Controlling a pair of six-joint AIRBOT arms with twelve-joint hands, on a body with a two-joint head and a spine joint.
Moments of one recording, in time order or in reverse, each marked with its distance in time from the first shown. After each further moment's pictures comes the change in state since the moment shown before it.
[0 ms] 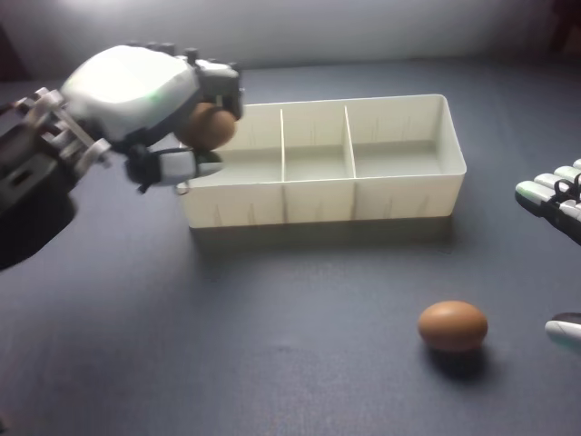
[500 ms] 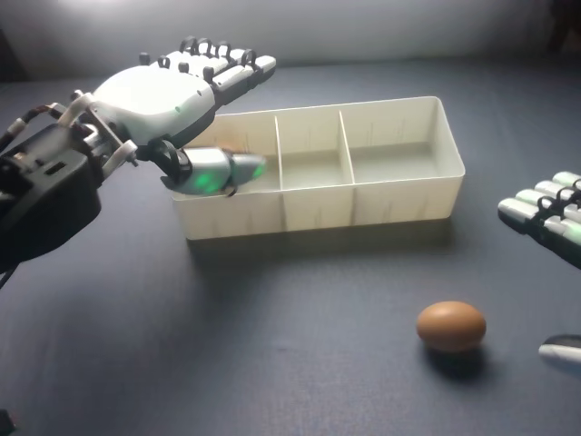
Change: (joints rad) left arm 0.018 -0.021 0.013 -0.042 0.059 0.008; right arm 0.002 -0.002 0.014 -0.085 -0.034 0.053
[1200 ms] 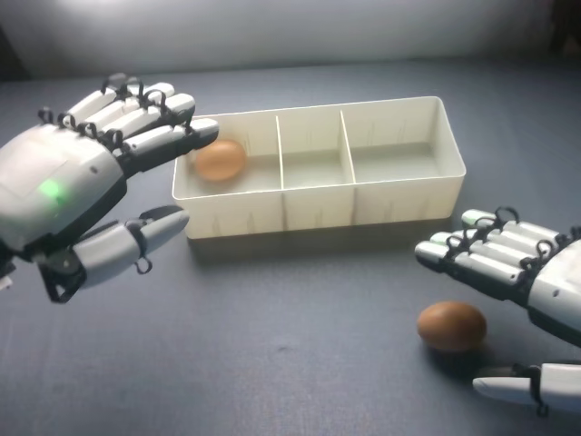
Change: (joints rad) left arm 0.377 0.255 -0.304 0.058 -0.576 -0.126; right arm 0.161 -0.151 0.127 -0.125 -0.247 0.072
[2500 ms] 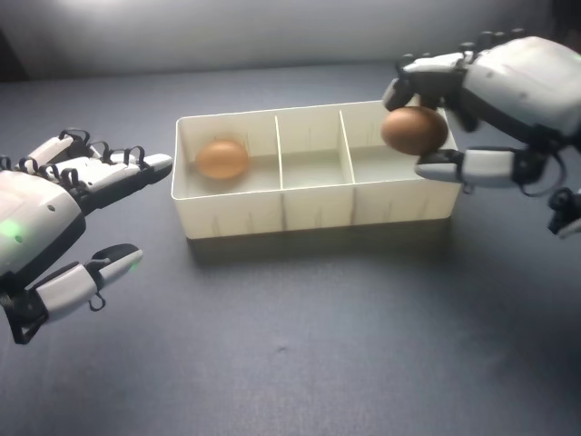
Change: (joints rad) left arm 0.151 0.010 -0.019 -0.109 -0.066 -0.024; right arm 0.457 -0.170 0.348 0.039 -0.208 0.019
